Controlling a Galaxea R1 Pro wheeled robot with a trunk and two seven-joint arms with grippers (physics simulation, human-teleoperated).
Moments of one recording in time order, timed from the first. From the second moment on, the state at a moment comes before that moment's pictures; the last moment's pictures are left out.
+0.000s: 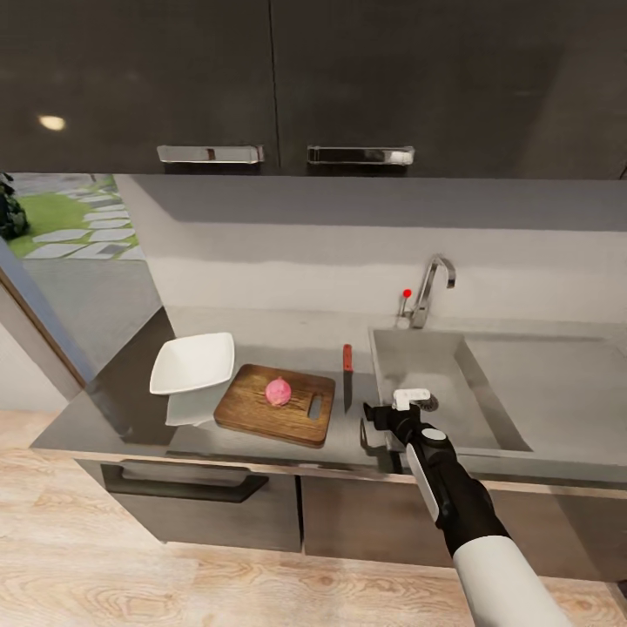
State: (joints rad) left arm 0.19 0.05 -0.25 -0.79 0.09 -0.41 0.16; right arm -0.62 0.08 0.01 -1.01 0.04 0.35 0.06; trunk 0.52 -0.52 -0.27
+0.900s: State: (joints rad) left arm 0.19 0.05 -0.25 -0.78 0.09 -0.41 0.16; right arm -0.62 0.08 0.01 -1.01 0.04 0.35 0.06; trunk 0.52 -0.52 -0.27
